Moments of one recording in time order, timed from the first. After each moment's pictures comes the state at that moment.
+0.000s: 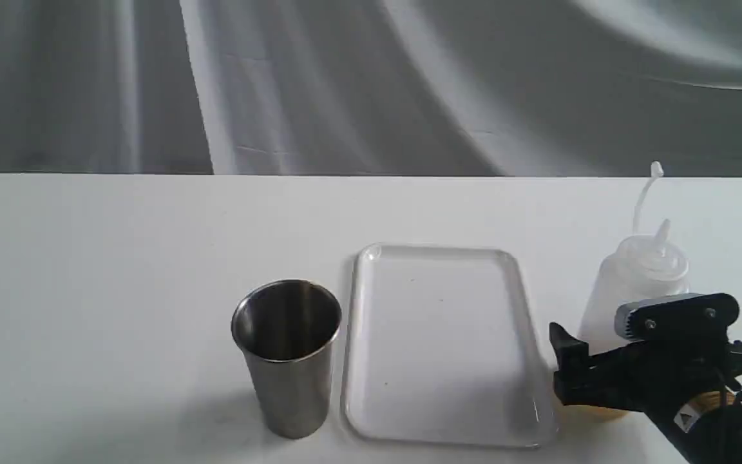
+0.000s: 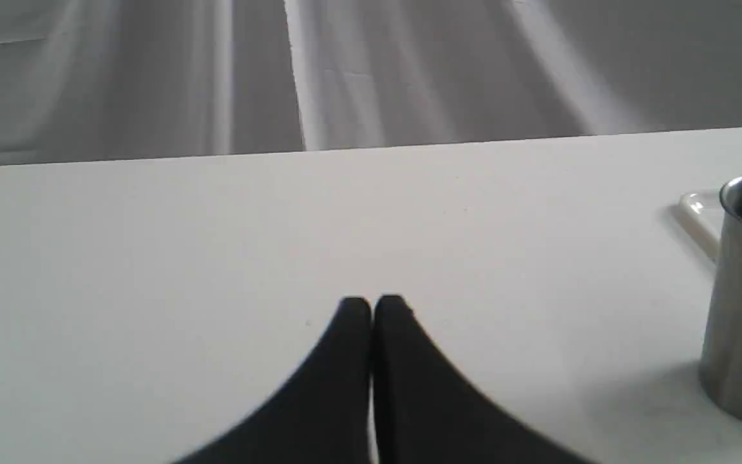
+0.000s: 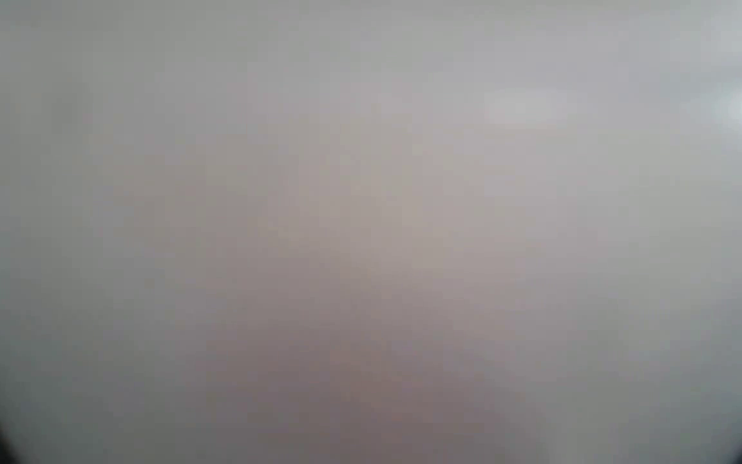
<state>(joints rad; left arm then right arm) -0.02 0.00 0.00 -0.01 0.27 0.04 0.06 2.07 -0.43 0.09 -1.21 -0.10</state>
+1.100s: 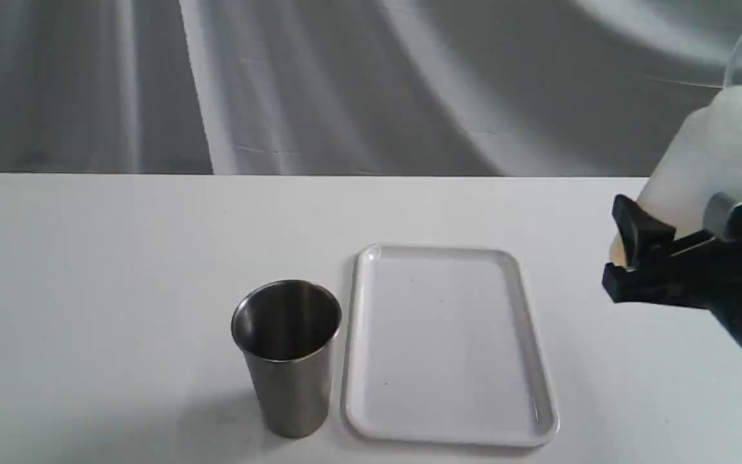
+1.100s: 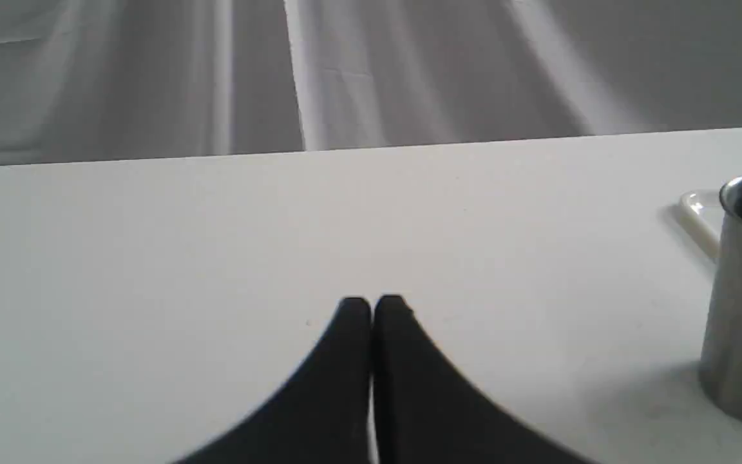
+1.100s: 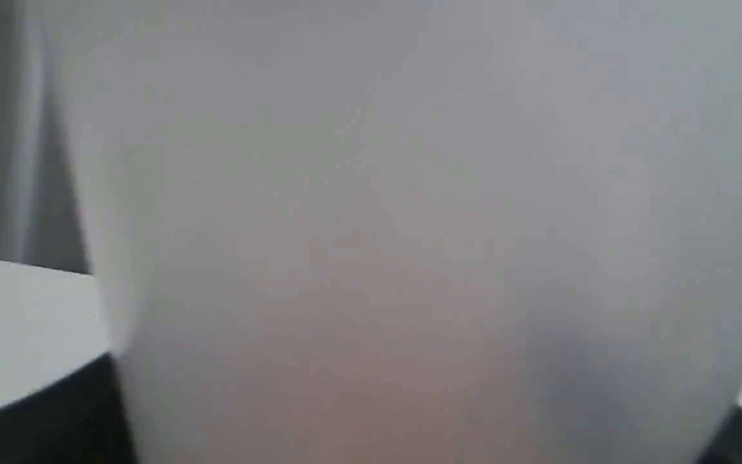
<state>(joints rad) -0.02 0.00 0.00 -0.01 0.27 0.04 0.06 1.52 -0.39 0.10 -1.02 -0.16</state>
